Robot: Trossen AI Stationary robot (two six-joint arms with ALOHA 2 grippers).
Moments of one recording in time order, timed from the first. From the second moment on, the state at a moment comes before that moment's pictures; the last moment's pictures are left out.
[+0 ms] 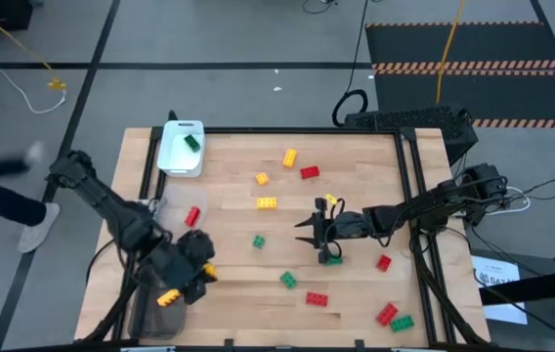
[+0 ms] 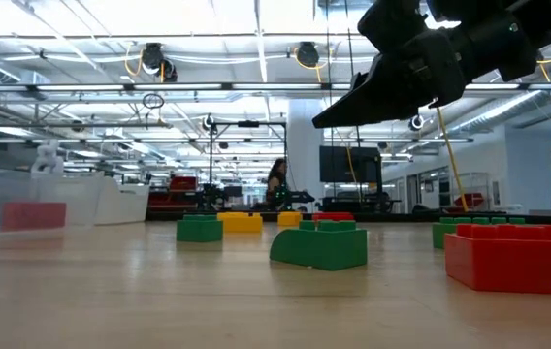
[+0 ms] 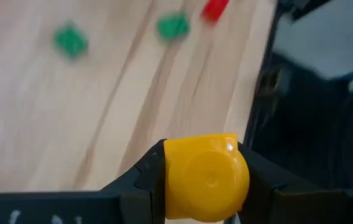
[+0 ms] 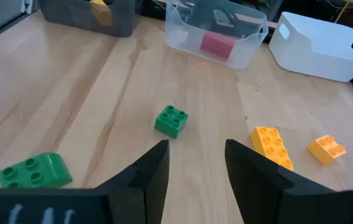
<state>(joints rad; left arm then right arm) -0.70 1.30 1.17 -0.87 -0.19 -1.08 0.21 1.50 0.58 0.50 0.21 -0.07</state>
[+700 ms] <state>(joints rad) -1.10 1.49 1.17 -1.17 -0.03 -1.46 0.21 1.50 0.58 0.48 0.21 -0.03</state>
